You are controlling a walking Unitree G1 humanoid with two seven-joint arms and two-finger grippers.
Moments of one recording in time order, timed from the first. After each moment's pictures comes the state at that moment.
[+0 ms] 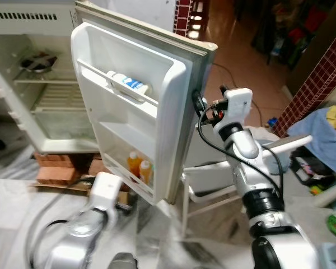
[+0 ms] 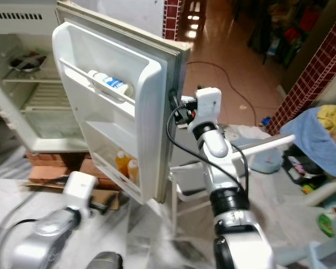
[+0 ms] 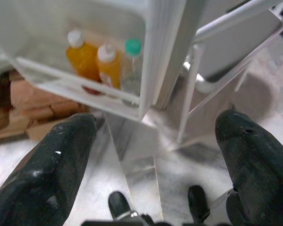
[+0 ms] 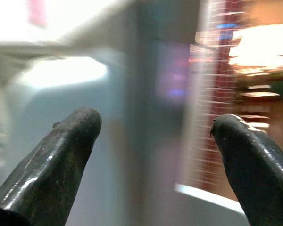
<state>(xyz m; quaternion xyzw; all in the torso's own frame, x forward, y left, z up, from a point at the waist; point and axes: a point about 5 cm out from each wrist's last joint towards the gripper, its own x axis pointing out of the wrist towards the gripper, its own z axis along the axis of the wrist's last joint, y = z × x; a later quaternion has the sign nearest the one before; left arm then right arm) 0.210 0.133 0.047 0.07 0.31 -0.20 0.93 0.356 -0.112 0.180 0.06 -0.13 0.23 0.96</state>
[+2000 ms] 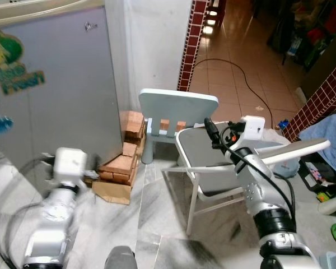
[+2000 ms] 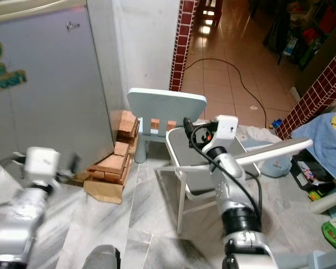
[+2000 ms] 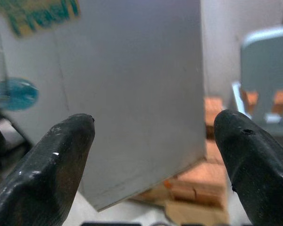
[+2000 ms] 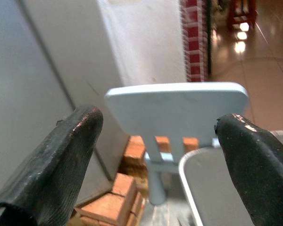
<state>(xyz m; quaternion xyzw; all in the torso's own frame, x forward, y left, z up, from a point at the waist) 0.257 0.228 0.101 0.15 0.07 0.08 0.98 0.324 -0.145 0.101 0.14 0.02 0.12 0.98</state>
